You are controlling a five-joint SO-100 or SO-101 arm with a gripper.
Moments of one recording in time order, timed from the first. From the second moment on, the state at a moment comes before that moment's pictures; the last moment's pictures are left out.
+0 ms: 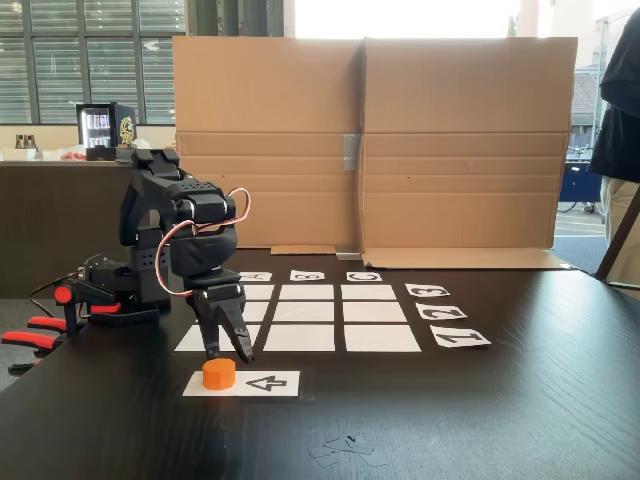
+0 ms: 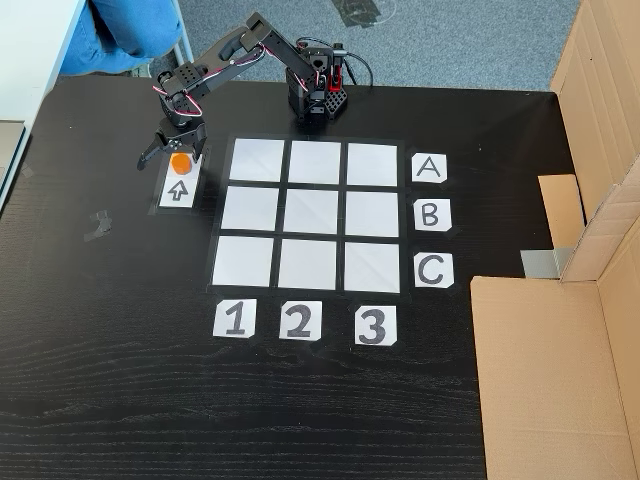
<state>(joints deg) 51.5 54.9 64.9 79.4 88.7</state>
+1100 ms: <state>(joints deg) 58.2 74.5 70.6 78.0 86.7</state>
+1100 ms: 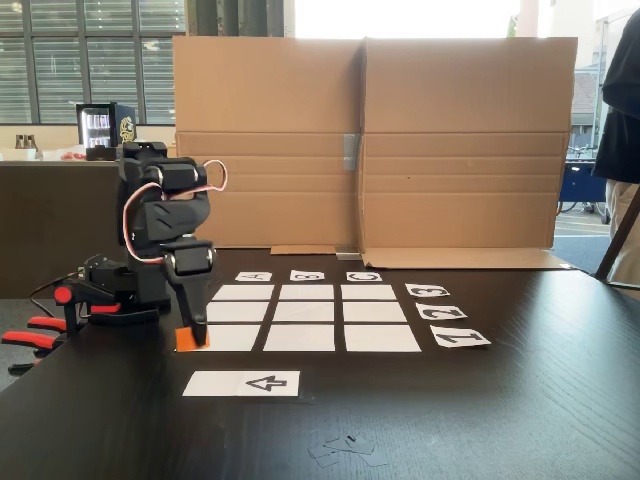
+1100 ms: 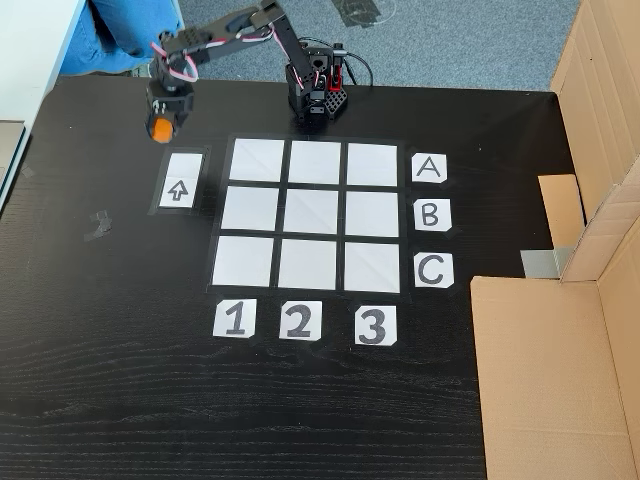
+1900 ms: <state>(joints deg) 37.3 101.3 82.0 80.2 83.6</state>
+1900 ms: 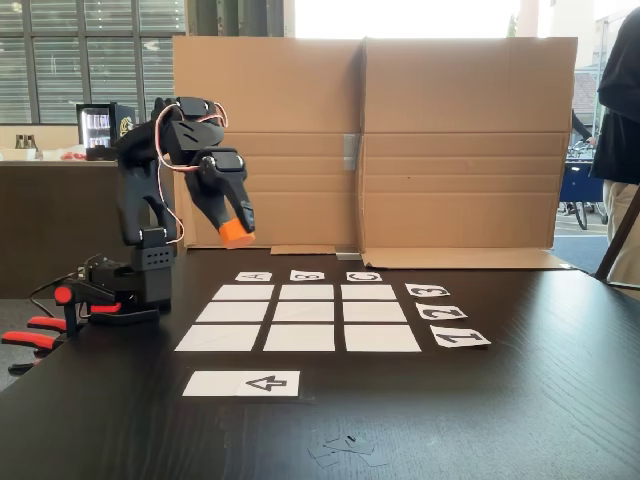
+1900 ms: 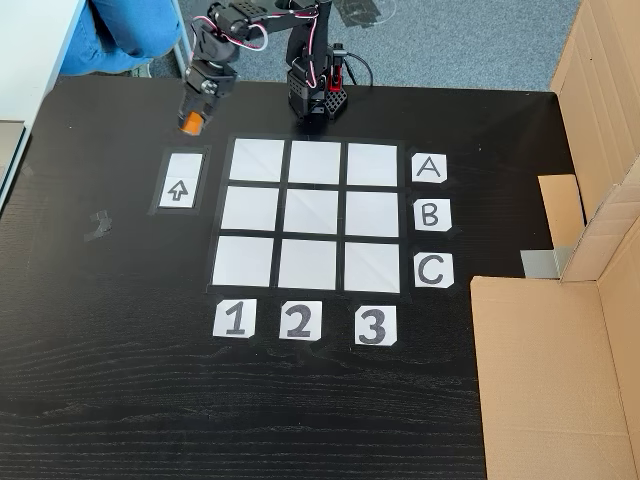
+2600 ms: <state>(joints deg) 23.4 90.7 90.8 72.1 82.9</state>
